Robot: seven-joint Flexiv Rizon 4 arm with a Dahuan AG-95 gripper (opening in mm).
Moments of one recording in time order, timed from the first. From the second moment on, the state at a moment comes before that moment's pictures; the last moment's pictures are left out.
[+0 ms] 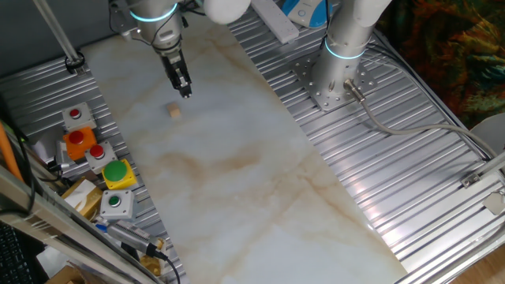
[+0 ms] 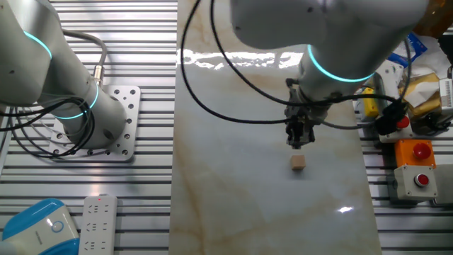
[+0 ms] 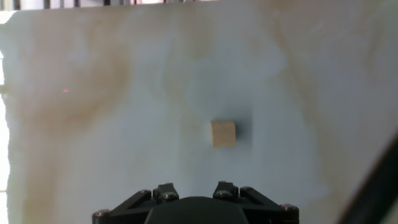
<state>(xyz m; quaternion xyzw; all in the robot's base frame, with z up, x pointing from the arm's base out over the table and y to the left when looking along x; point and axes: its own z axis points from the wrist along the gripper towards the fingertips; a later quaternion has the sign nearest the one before) 0.510 -0.082 0.128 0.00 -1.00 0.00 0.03</state>
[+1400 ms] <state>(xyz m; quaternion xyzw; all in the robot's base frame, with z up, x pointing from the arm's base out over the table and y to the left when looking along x) 0.517 -0.103 0.104 0.01 -1.00 -0.01 0.01</state>
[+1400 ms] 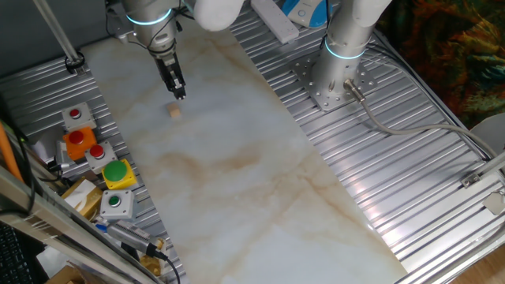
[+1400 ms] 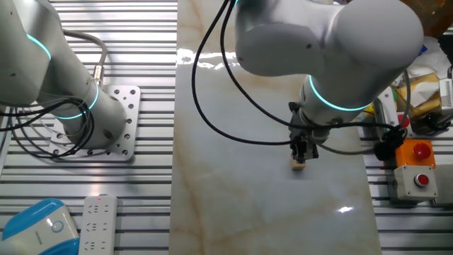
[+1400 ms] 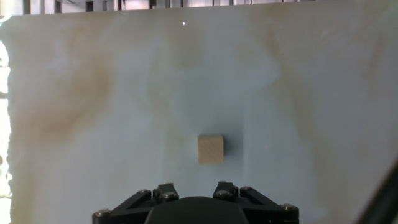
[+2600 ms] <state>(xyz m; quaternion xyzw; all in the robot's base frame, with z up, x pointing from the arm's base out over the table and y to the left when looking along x) 0.516 -0.102 0.103 0.02 -1.00 -0.03 0.02</state>
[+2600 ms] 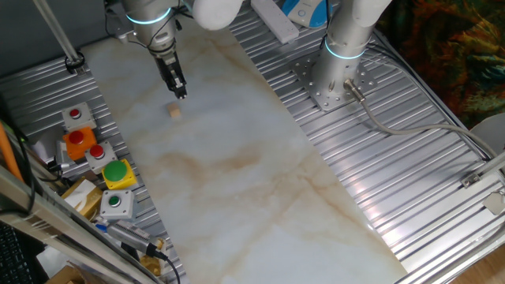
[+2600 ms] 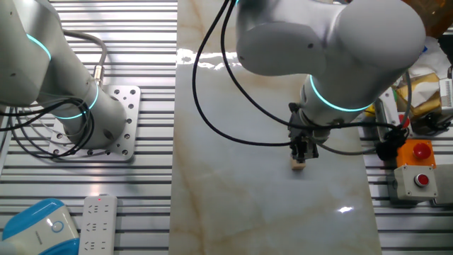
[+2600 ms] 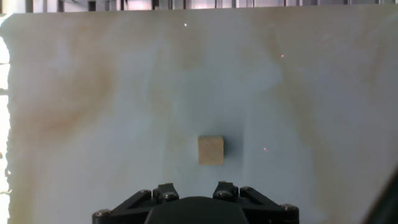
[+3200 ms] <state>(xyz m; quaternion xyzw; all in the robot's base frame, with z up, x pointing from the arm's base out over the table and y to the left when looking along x) 0.518 -0.102 0.103 -0.01 -1.00 -0.07 0.06</state>
